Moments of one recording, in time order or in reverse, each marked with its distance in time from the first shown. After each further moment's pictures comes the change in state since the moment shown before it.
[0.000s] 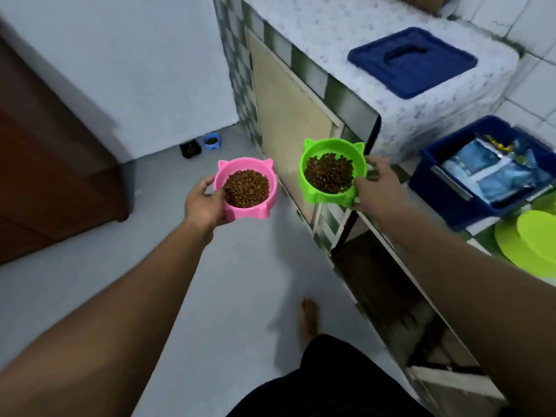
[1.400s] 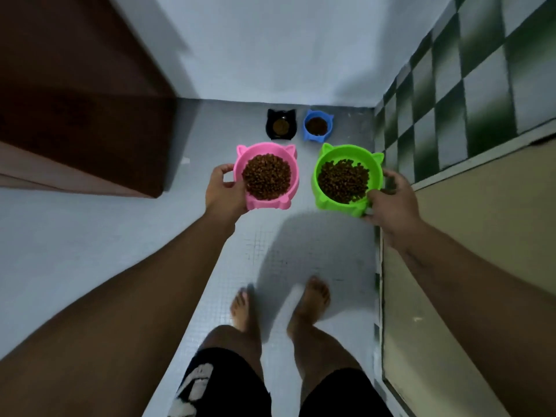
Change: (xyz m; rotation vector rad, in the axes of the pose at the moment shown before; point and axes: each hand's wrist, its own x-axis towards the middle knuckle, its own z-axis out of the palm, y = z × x) left_hand 0.729 -0.008 -0.086 -0.137 0.398 -0.377; right_hand 0.567 -0.016 0.646 -0.245 -0.387 0.307
